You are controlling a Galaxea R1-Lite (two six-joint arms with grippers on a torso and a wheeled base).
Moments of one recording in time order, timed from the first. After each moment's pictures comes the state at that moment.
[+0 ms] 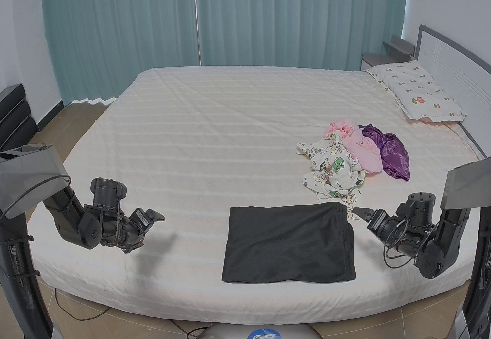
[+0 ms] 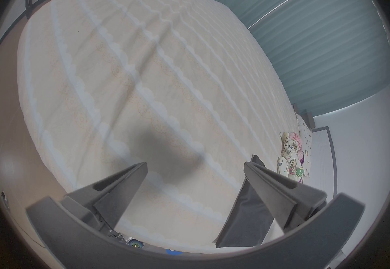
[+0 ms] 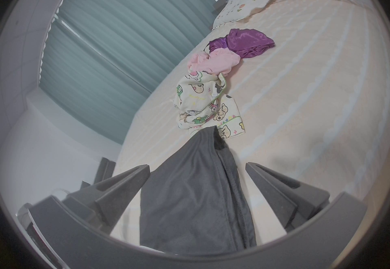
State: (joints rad) left arm -0.08 2.19 -0.74 -0.63 -0.18 -0.89; right arm 0.17 2.25 -0.32 -1.50 0.08 0.82
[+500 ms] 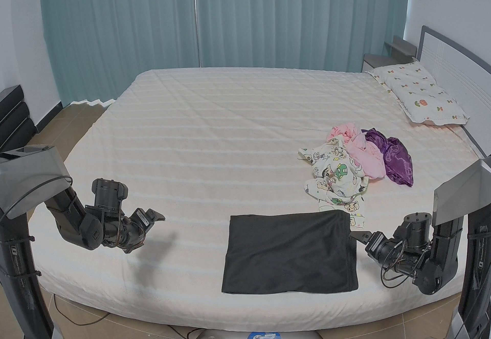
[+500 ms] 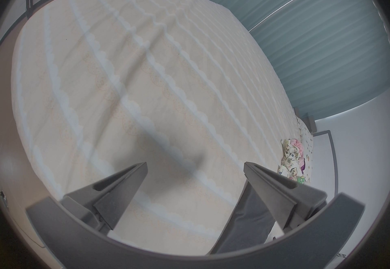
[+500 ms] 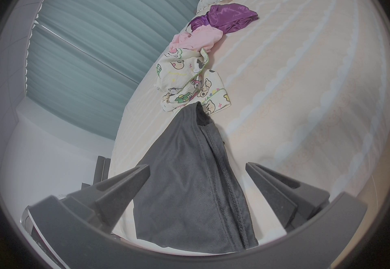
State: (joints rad) left arm -0.09 2.20 -0.74 -0.64 -0.16 -0.90; right arm 0.20 2.33 -0.21 -1.55 0.08 0.89
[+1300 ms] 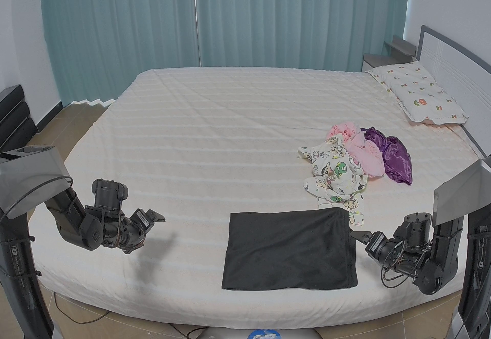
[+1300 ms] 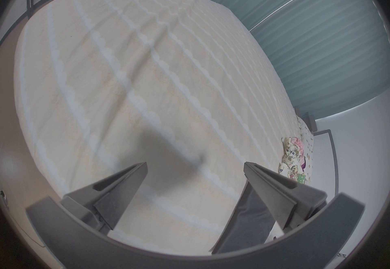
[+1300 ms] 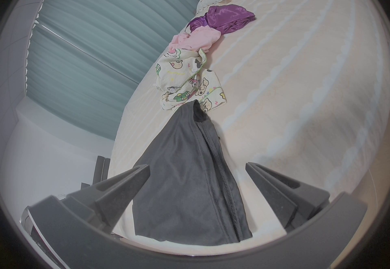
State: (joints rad) left arm -0.09 2.20 -0.73 -0.64 -0.16 -0.90; right arm 0.20 2.33 -0.21 -1.55 0.08 0.89
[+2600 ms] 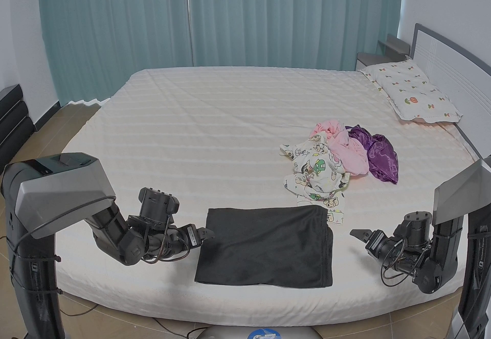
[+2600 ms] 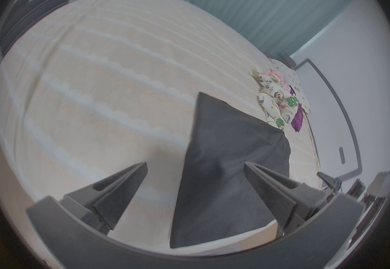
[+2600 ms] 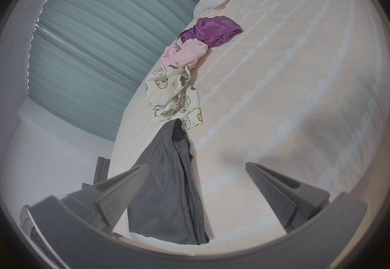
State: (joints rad) left arm -0.36 2.29 -0.82 -0.68 -0.10 -0.60; right arm 0.20 2.33 -0.22 -1.55 0.08 0.89
